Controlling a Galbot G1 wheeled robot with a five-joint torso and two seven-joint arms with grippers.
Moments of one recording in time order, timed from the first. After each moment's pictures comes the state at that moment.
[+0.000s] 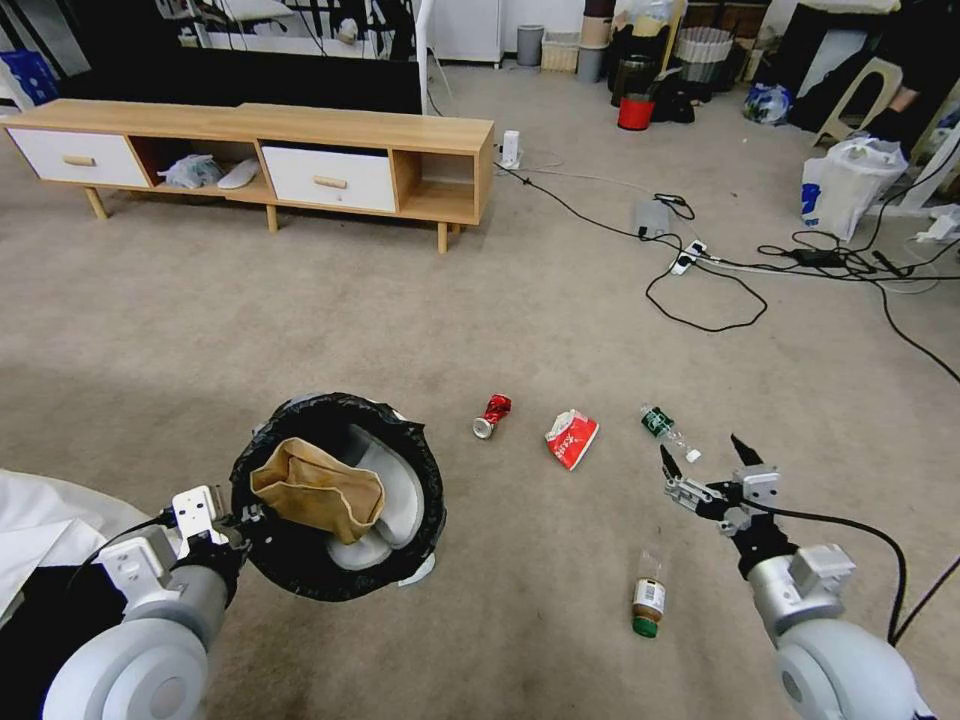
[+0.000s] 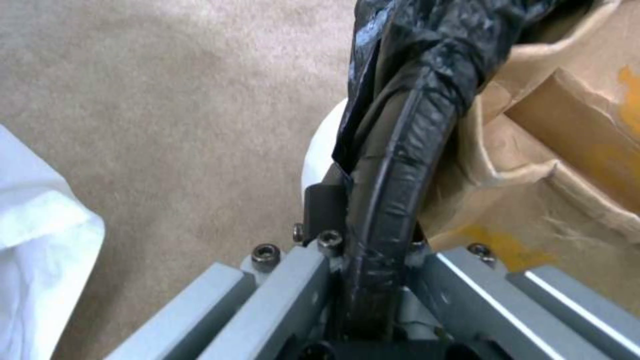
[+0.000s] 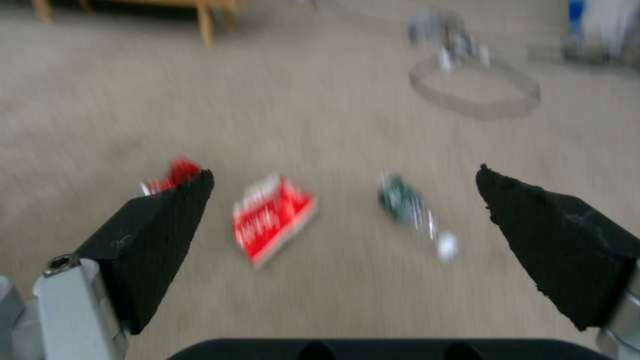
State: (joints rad) left arm 1.57 -1.24 -0.72 -2.35 -0.85 0.64 -0.51; right arm -1.54 1.02 0.55 2.07 0.51 -0.20 0.23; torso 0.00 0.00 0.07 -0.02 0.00
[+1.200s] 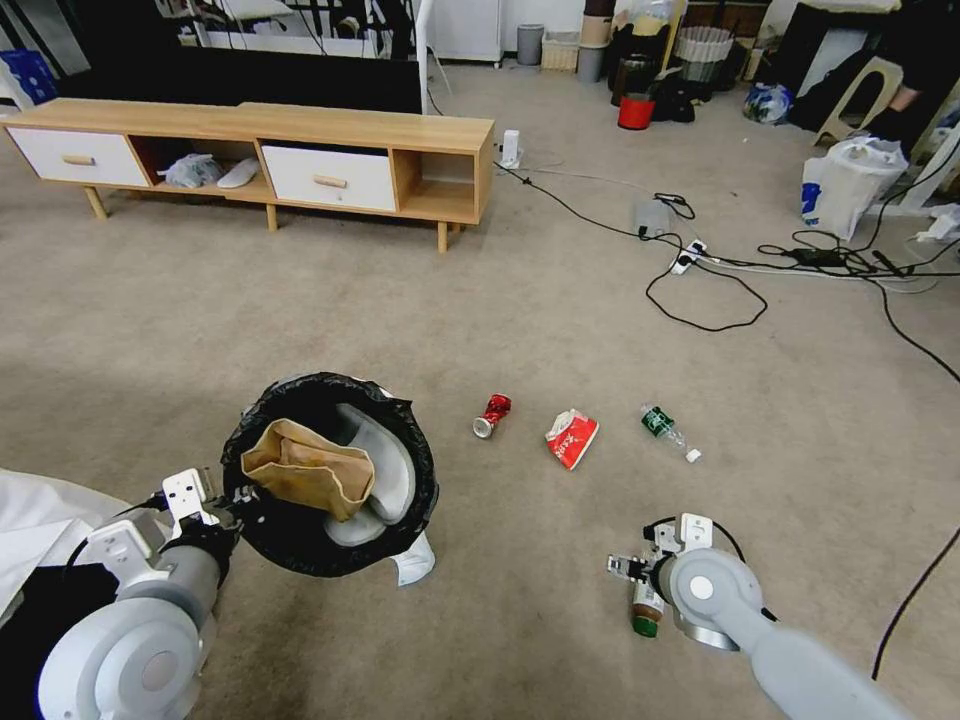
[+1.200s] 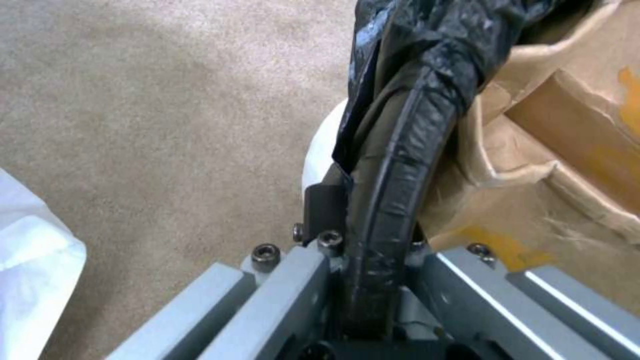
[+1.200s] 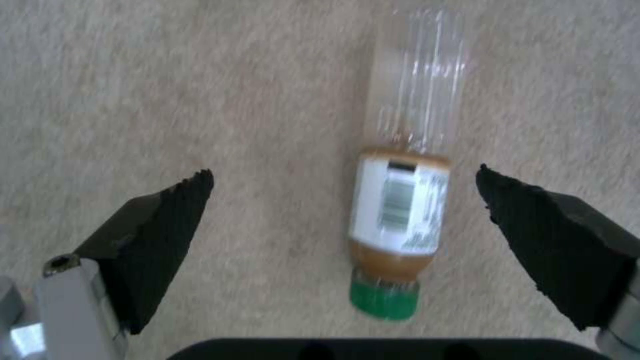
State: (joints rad) left arm 1.53 -1.23 -0.74 -2.31 -0.88 0.61 -0.47; right arm -1.09 0.88 0.03 1.72 1.40 -0.58 0.87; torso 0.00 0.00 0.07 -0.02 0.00
